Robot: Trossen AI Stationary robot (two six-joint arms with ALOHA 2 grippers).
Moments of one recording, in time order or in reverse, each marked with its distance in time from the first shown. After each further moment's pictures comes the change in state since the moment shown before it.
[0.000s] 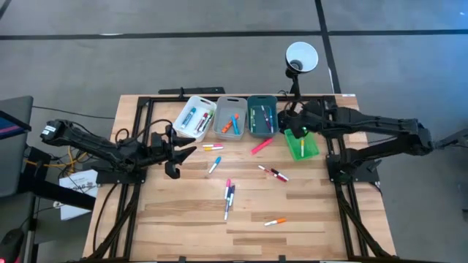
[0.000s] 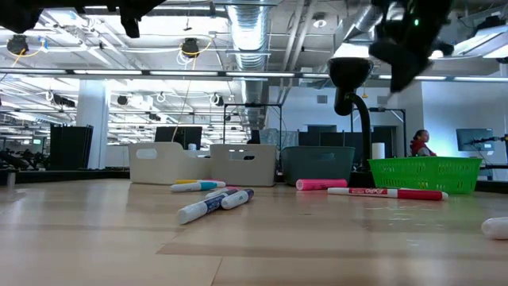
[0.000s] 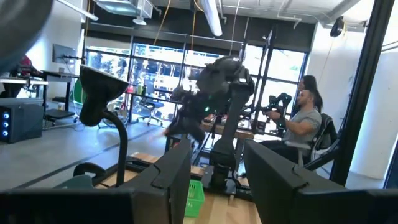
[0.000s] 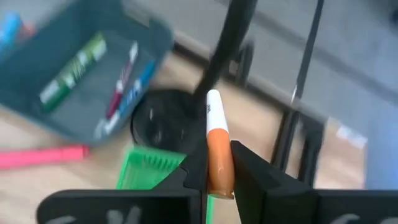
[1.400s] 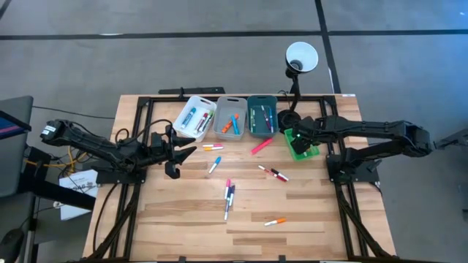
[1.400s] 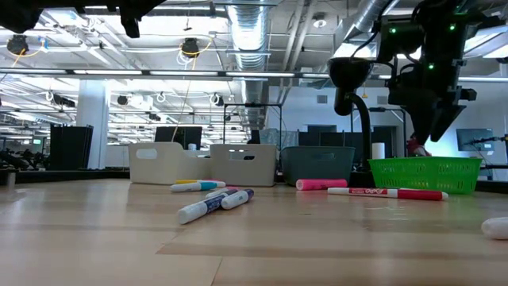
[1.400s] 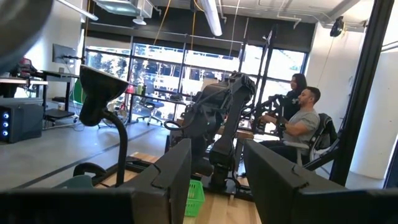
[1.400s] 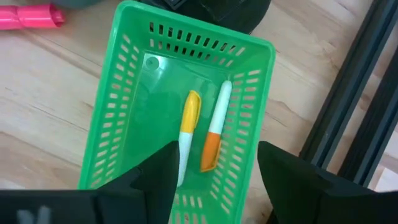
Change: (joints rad) left arm 0.000 0.000 0.000 0.001 0.000 0.000; right arm -0.082 0.028 -0.278 0.095 -0.366 0.027
